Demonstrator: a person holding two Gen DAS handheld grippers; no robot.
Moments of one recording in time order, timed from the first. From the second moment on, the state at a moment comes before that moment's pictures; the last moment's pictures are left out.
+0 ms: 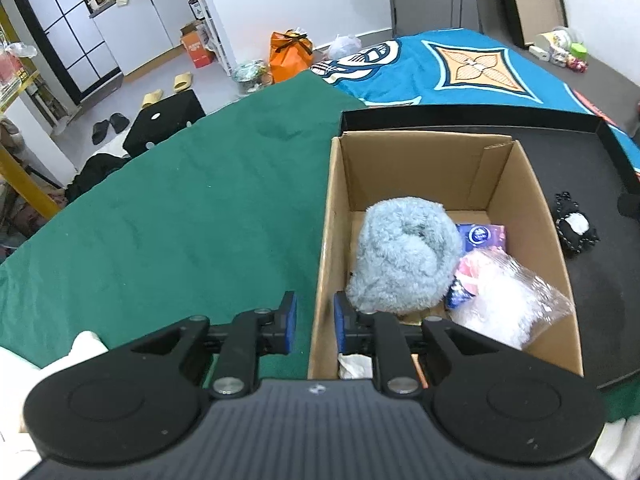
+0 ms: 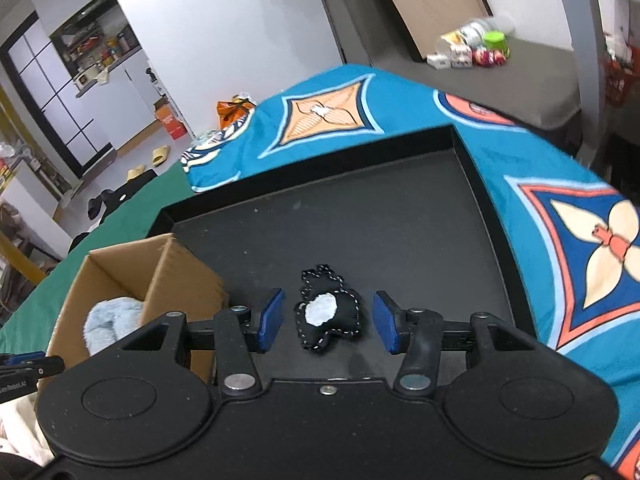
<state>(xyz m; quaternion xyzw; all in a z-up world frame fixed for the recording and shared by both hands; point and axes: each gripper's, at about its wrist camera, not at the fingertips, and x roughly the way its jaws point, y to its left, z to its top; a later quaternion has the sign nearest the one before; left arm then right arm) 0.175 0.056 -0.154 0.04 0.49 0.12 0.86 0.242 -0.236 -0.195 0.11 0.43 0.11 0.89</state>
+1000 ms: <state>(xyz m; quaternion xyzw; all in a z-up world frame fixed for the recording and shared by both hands) 0.206 0.035 -0.171 0.11 0.51 0.15 0.84 0.255 -0.222 -0.235 0.08 0.48 0.15 0.86</state>
